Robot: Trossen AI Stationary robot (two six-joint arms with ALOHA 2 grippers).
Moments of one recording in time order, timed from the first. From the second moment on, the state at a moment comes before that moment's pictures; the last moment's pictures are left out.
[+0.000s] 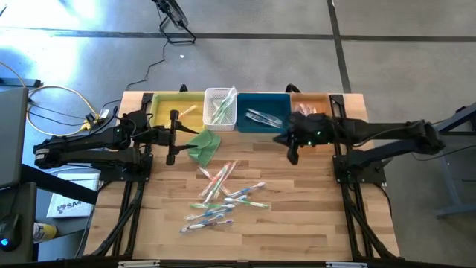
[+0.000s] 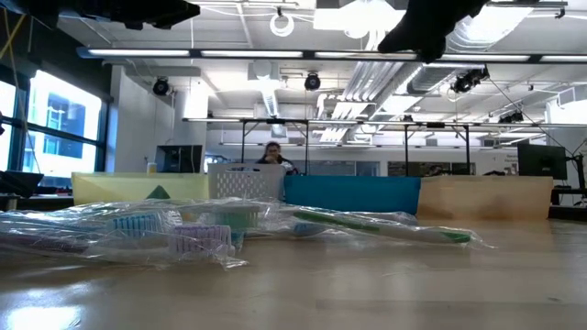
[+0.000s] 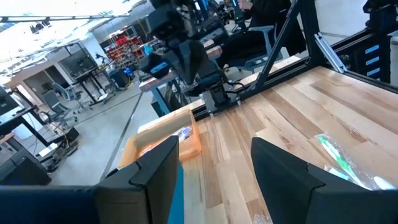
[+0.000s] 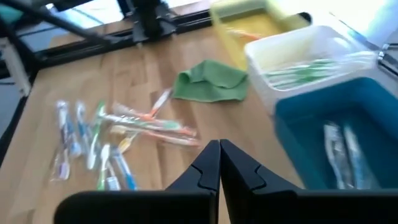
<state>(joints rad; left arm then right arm) 0.22 0.59 0.54 0.03 0.25 0.47 -0.08 1.05 0.89 -0.36 0.07 0.21</state>
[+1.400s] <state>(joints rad) 0.22 0.59 0.54 0.05 0.25 0.47 -0.02 1.27 0.89 -0.13 0.04 0.04</state>
